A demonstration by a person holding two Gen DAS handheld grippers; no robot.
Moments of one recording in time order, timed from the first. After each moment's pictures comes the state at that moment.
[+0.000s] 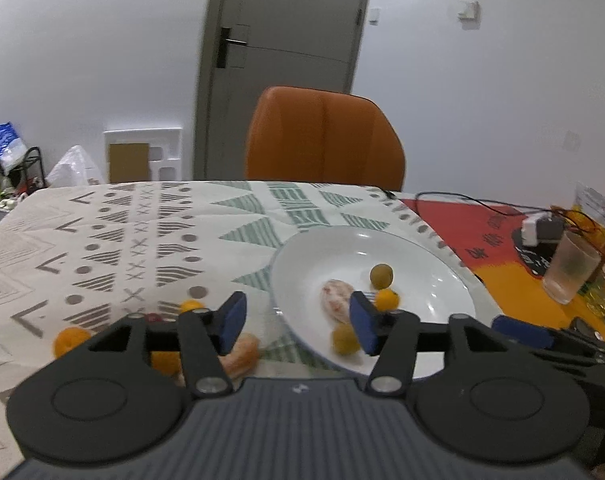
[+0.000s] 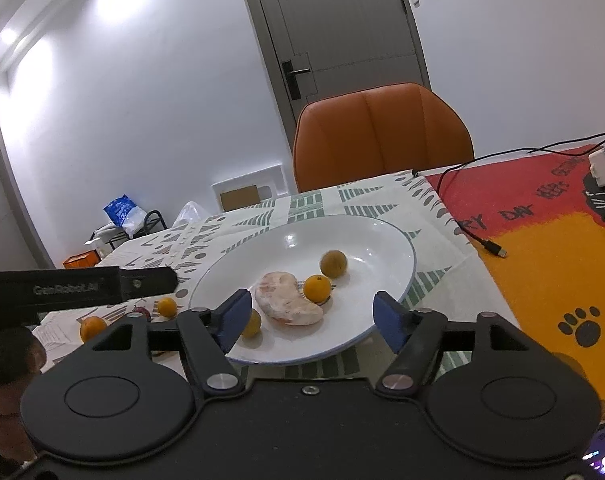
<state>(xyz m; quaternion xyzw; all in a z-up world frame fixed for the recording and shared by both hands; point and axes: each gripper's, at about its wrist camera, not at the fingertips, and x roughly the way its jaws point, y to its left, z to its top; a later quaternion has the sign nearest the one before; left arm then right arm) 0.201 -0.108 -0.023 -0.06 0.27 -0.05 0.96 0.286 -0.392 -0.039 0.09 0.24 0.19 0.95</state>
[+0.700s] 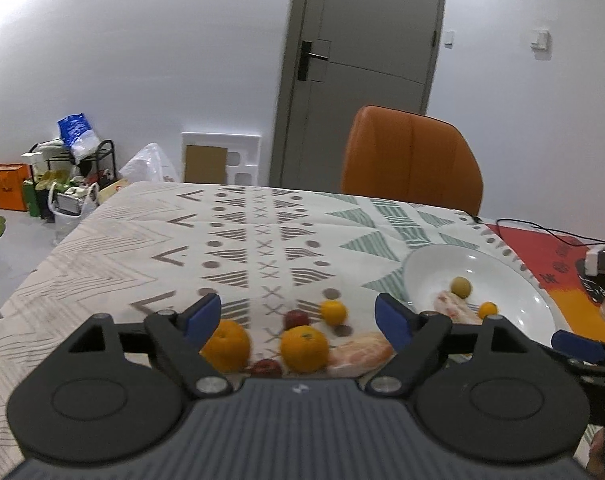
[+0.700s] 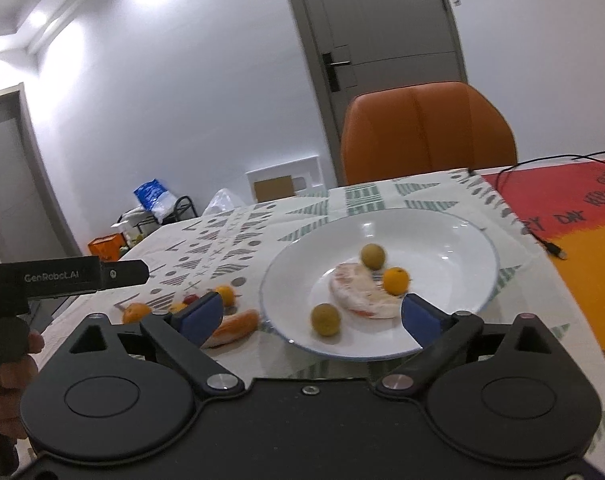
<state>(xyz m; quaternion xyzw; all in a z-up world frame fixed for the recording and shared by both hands) 0.171 -0.032 -0.018 -0.08 0.26 0.05 0.96 0.275 -0.340 -0.032 0.07 0.24 0.24 0.94</state>
